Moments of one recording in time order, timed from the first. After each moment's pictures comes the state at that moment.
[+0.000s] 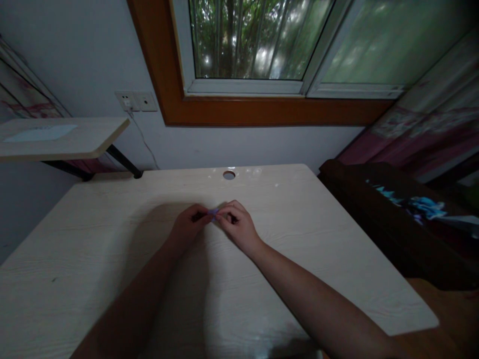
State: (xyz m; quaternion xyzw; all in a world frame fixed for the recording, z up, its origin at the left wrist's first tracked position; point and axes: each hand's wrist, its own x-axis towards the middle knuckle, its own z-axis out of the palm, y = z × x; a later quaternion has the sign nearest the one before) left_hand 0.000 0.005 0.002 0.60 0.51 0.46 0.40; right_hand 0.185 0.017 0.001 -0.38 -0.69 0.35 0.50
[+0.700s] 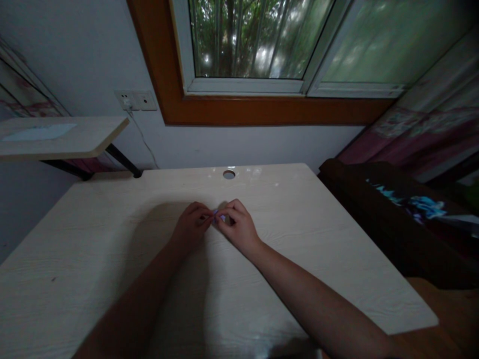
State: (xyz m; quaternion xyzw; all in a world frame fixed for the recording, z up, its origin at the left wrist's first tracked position) left_hand 0.002 0.005 0.002 0.74 0.46 0.45 0.20; right_hand 0.187 0.013 0.003 -0.38 -0.74 0.25 0.49
